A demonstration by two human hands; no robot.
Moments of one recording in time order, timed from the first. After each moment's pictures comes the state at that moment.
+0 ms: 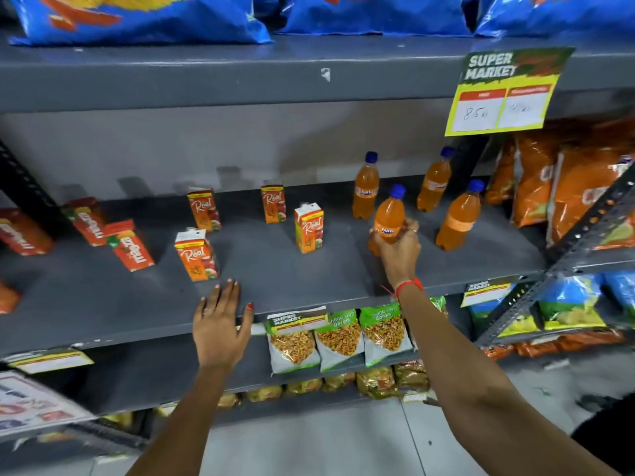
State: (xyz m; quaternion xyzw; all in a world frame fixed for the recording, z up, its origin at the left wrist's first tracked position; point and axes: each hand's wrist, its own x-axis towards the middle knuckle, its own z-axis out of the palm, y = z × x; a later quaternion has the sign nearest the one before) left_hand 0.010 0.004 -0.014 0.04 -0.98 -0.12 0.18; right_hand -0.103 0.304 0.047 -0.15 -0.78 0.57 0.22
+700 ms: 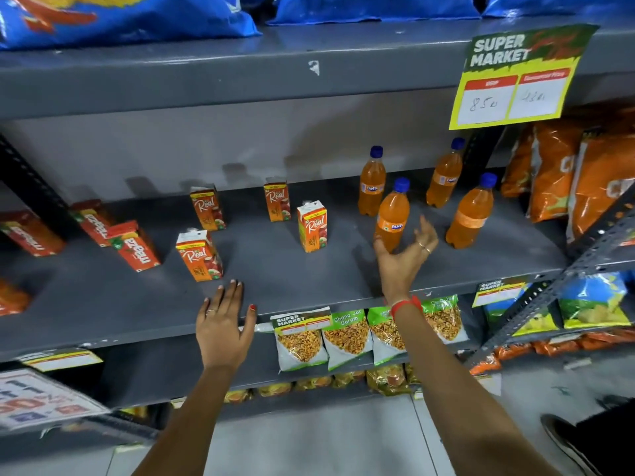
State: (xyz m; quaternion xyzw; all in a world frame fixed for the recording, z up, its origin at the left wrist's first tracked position) left_hand 0.011 0.005 -0.014 0.05 -0.97 -0.13 0.18; right_hand -0.085 0.283 0.036 -0.13 -0.72 0.61 0.32
